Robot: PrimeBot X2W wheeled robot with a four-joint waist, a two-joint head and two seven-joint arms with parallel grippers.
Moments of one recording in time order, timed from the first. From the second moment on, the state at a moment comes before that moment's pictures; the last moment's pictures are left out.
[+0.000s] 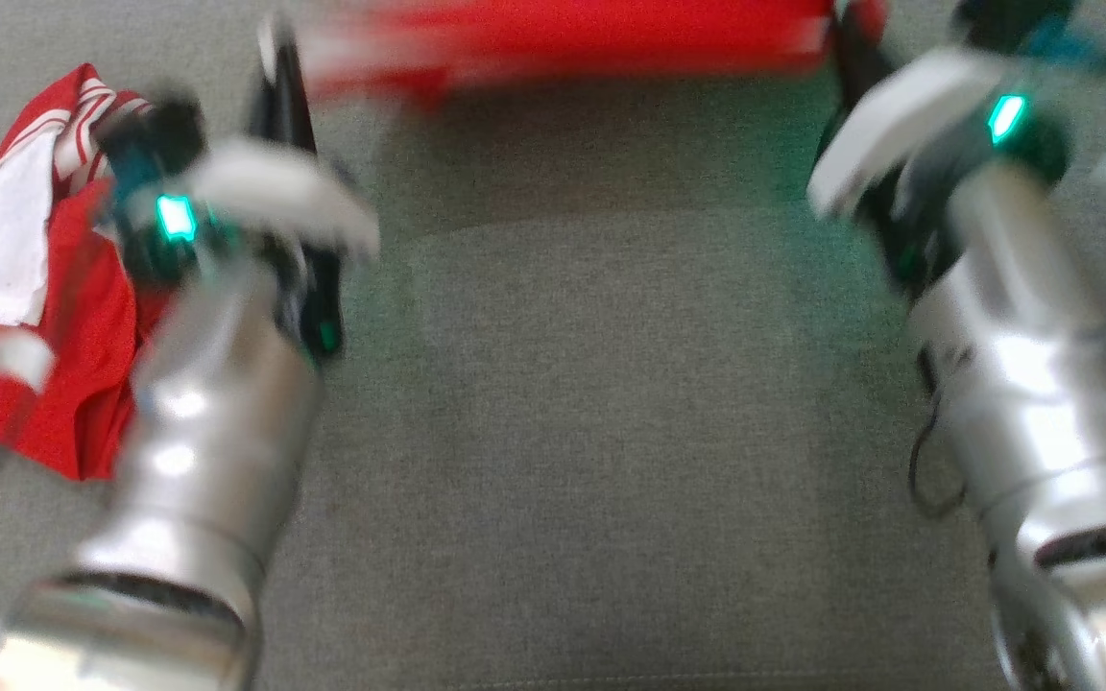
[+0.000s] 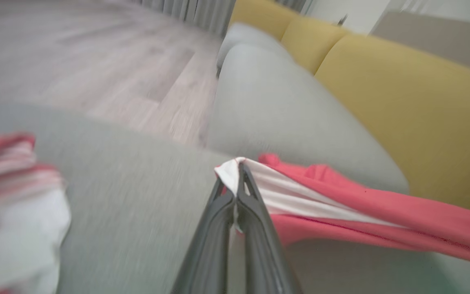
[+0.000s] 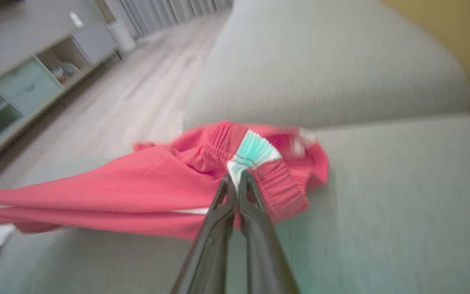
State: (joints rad) left arm -1.00 0.03 -0.33 1.07 -0.68 -0.03 -0.25; right arm -0.96 -0.06 0.14 0.92 0.34 0.12 0.05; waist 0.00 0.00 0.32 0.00
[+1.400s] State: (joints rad) left arm 0.01 0.18 -0.20 -0.19 -0.55 0.04 0.13; right arm 0.11 -0.05 -0.01 -0.38 0.31 0.14 0.62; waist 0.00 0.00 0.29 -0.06
